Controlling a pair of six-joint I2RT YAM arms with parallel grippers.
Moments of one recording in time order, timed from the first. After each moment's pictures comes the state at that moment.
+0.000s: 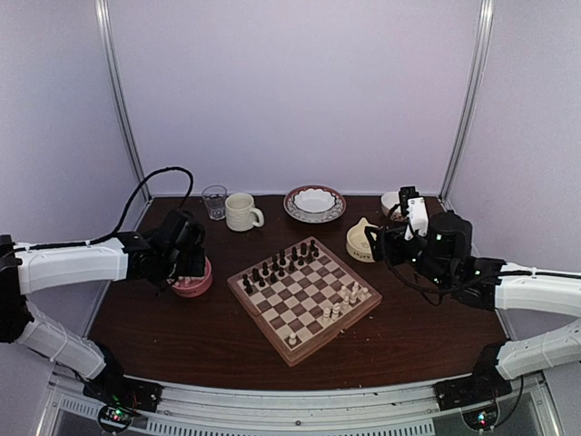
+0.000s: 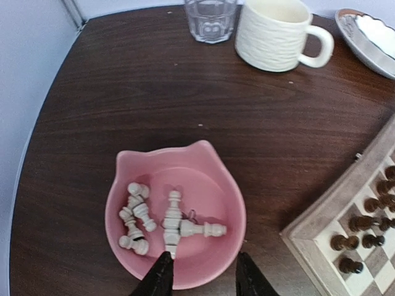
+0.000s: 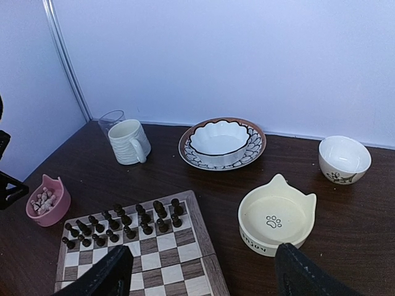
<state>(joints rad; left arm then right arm) -0.70 1.34 0.82 -0.36 -0.51 -0.53 0.79 1.07 0.62 0.24 0.38 0.26</state>
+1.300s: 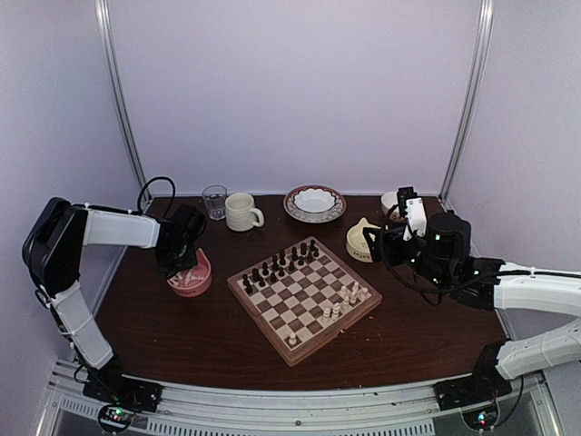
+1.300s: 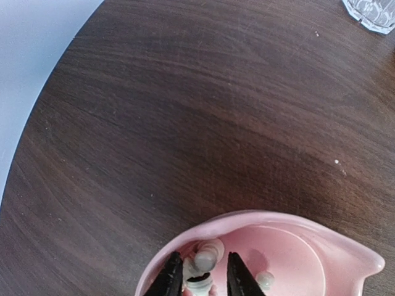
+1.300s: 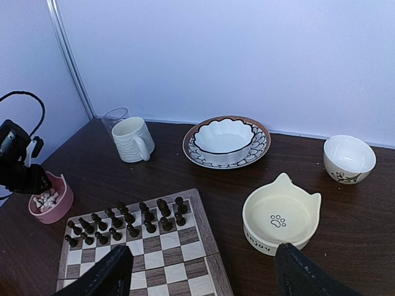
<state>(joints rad) -0.43 1.75 1.03 -0.47 -0.52 -0.75 0.79 1.08 0.62 0.24 0.36 0.26</state>
